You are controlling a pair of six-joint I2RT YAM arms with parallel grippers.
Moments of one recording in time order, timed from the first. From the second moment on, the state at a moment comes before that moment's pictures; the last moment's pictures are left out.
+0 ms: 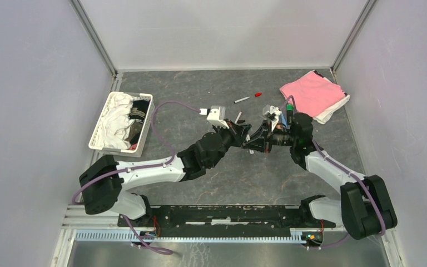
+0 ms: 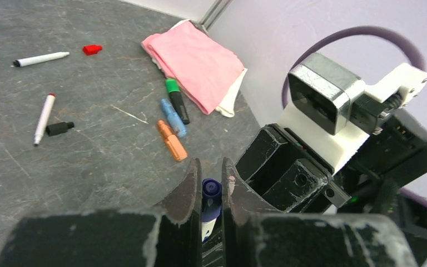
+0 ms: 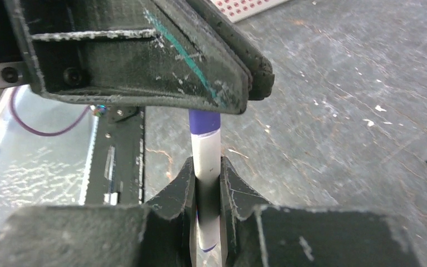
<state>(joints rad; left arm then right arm) -1.14 1.43 0.83 0.58 -0.49 -0.70 0.29 1.22 0.49 0.63 -1.13 0.27</state>
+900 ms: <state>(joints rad) -1.22 1.54 0.83 0.40 -0.57 -0.57 0.38 1.26 0.36 0.48 -0.94 0.02</state>
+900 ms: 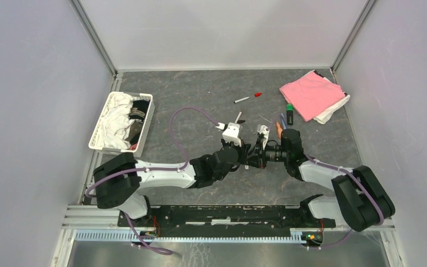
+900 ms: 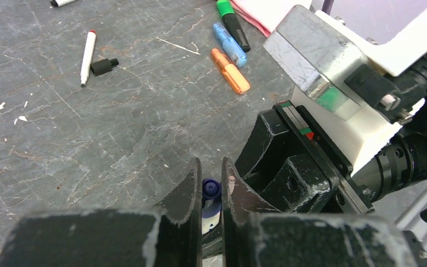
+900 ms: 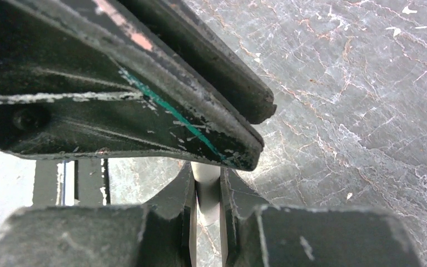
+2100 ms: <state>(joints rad) -1.27 1.62 0.60 0.91 -0.66 -0.17 0.52 1.62 0.24 1.20 -0.72 -0.15</state>
